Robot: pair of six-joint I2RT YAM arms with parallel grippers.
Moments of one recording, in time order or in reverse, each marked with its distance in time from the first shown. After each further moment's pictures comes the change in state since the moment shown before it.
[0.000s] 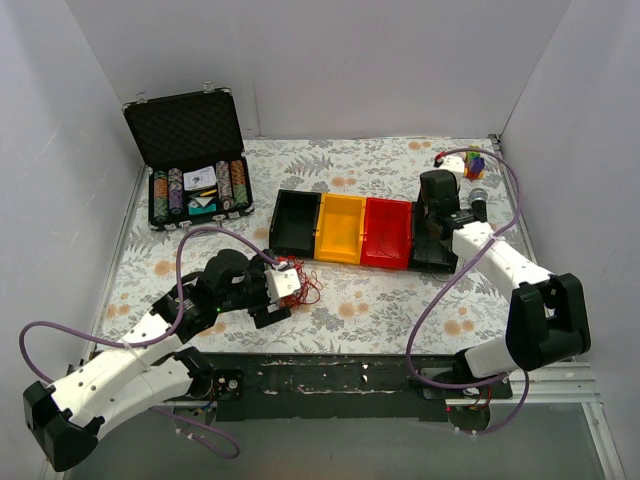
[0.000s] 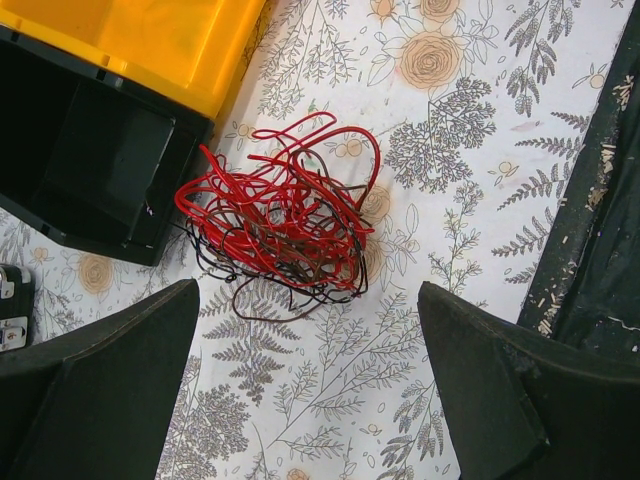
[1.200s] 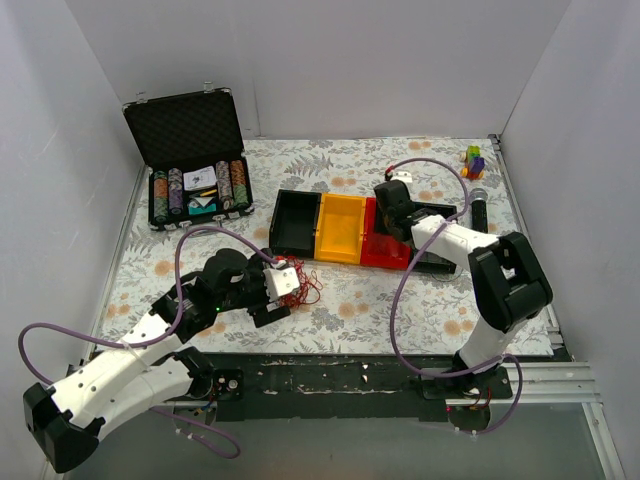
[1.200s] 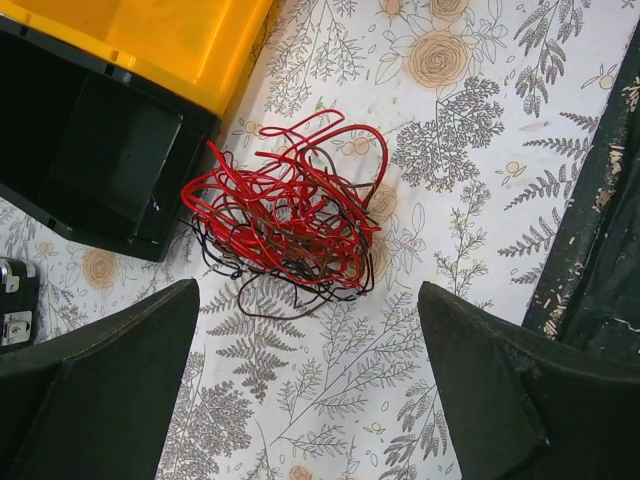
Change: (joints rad) left arm 0.012 -0.003 0.000 0.001 -0.001 0.002; right arm 0.183 0.251 0.094 0.070 -0.116 0.068
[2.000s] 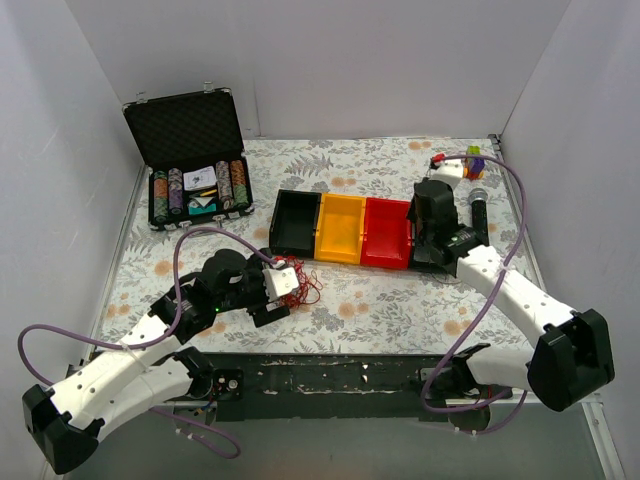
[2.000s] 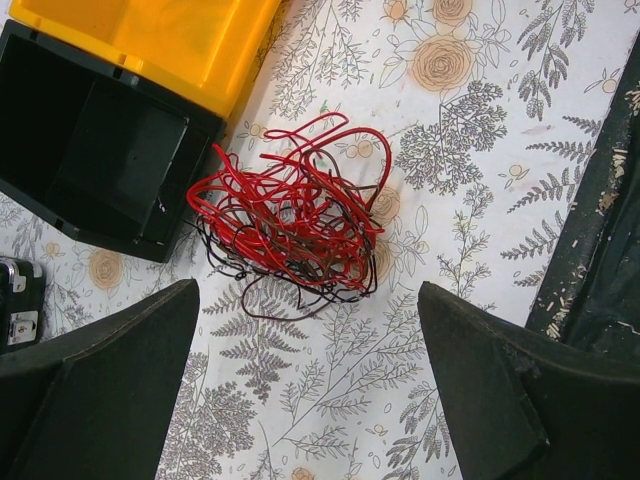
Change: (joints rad) left arm 0.001 -0.011 -0.003 0.007 -0.005 0.000; right arm -0.008 -0.452 -0.119 0.064 0.190 -0.026
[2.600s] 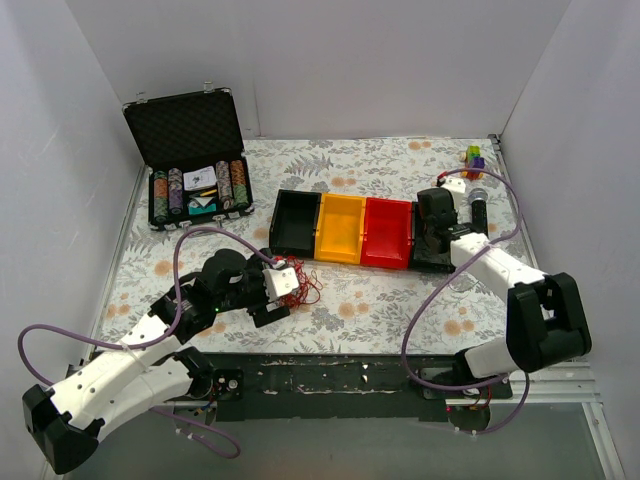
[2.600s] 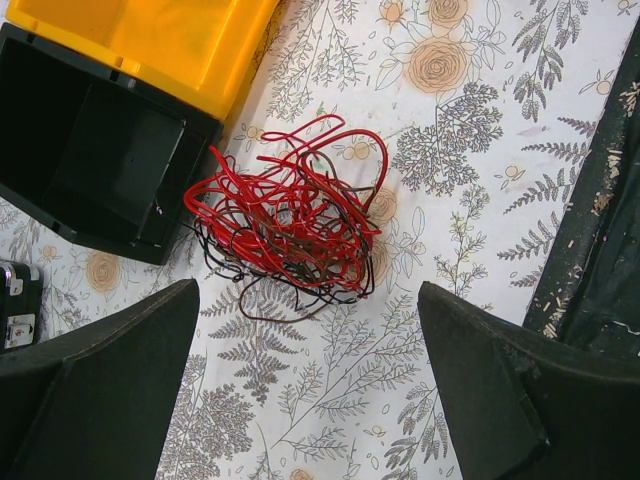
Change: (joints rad) left arm 0.001 0.000 0.000 0.000 0.010 -0.001; right arm -0.164 0.169 -0.085 -0.127 -0.054 0.048
